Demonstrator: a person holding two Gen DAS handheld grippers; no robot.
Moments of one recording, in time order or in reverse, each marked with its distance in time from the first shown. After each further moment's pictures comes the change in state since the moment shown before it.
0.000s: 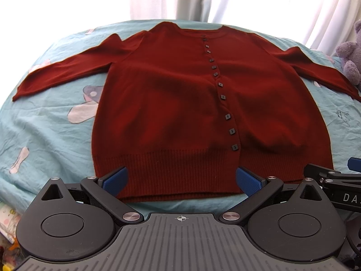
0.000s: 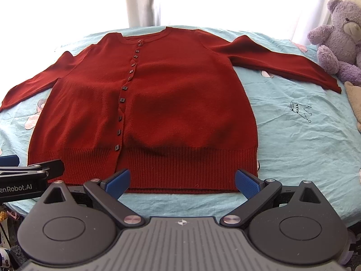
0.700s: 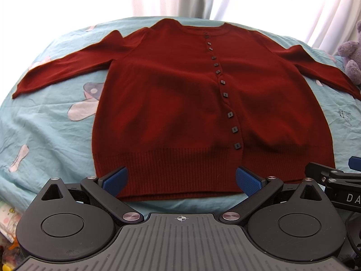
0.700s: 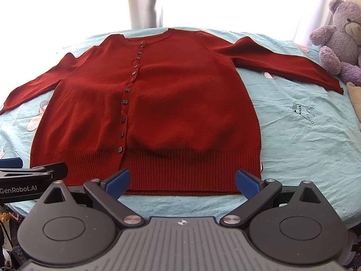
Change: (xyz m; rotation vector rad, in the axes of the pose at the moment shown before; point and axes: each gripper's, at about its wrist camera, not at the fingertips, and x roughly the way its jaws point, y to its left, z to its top) left arm 0.004 0.004 0.002 -0.005 0.015 0.001; right arm 0.000 0.000 -0.001 -0.003 -0.007 0.015
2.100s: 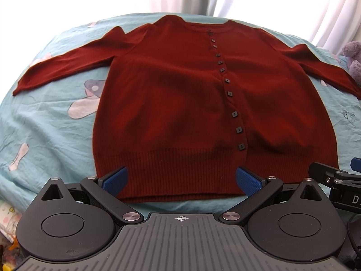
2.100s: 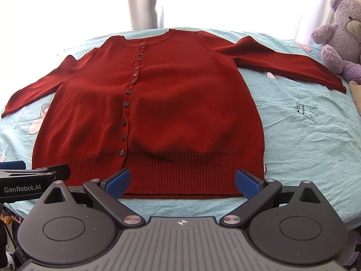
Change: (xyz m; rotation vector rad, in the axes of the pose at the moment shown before) left arm 0.008 0.001 0.005 -0.012 0.024 0.012; right arm 0.003 -0.001 0.002 0.011 -0.002 0.014
